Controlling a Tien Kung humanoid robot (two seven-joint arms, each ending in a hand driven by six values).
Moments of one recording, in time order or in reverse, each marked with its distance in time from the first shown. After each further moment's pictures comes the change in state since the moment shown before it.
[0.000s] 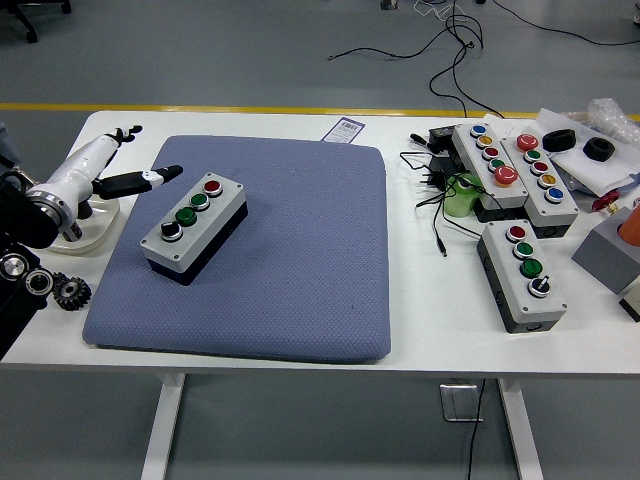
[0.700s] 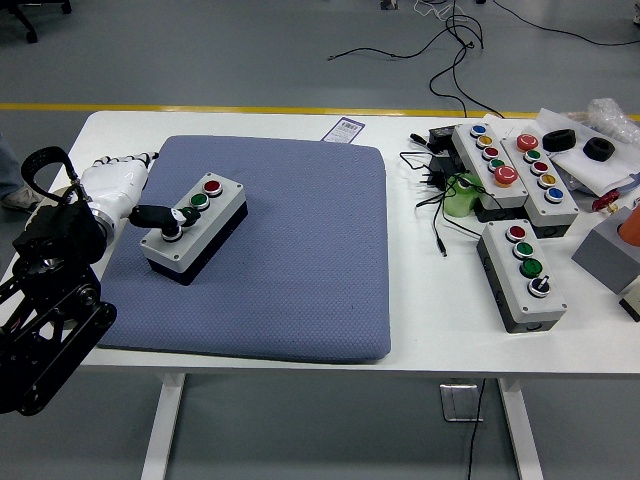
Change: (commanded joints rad) left arm 0.015 -0.110 0.044 -0.018 0.237 -0.073 0.147; right arm -0.003 0.000 0.001 0.000 -0.004 -0.004 0.007
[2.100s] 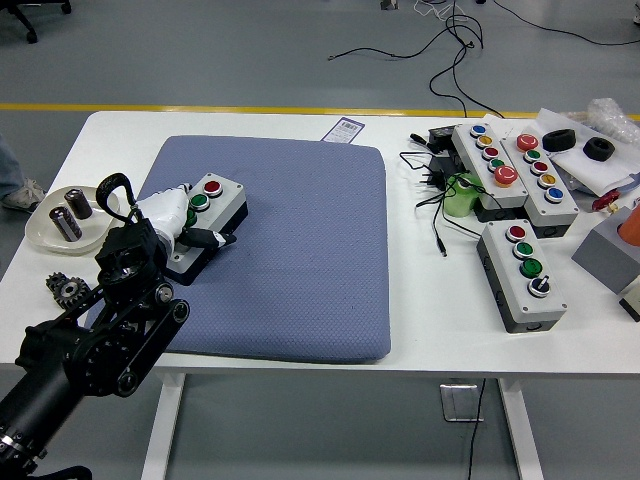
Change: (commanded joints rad) left arm -0.079 -0.280 -0.041 0.380 0.117 0.083 0.000; right arm 0.005 0.000 -0.009 0.000 0.004 -0.008 0.009
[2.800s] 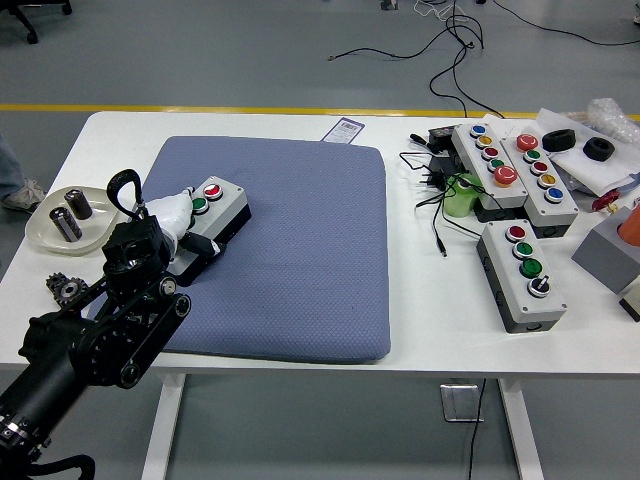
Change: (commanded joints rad) left arm -0.032 0.014 0.015 0.053 0.000 -0.080 0.000; right arm 0.000 0.000 0.011 0.000 -0.016 -0.003 0.002
